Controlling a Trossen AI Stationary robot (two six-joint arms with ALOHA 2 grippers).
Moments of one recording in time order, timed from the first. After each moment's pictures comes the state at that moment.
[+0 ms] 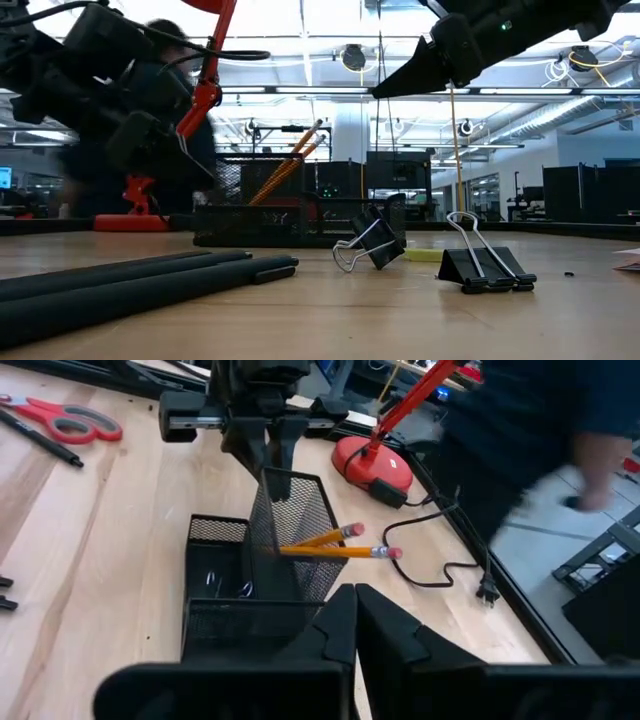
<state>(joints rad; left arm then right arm) -0.09 1.28 0.23 0.54 -0.31 -0.07 0.28 1.38 0.66 0.30 0.62 -0.10</state>
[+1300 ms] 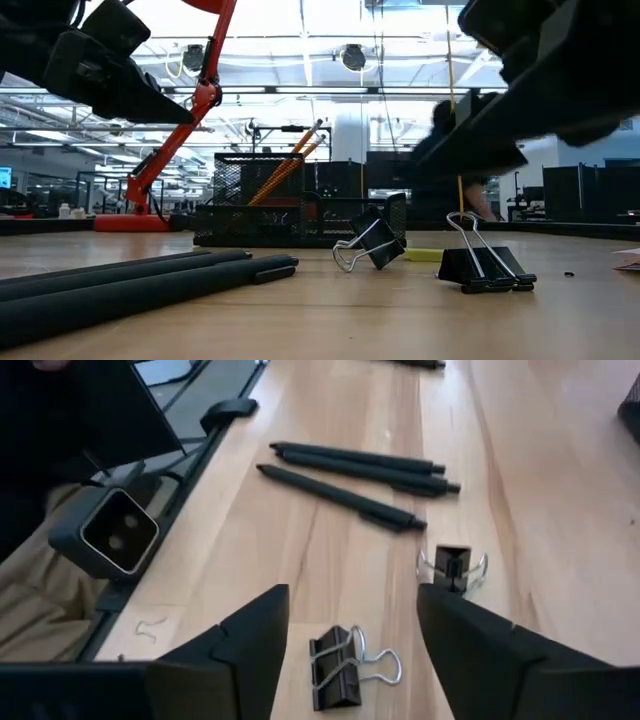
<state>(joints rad) -0.30 0.89 0.24 0.31 -0.42 -0.01 0.56 1.77 0.66 0.61 0.23 0.40</state>
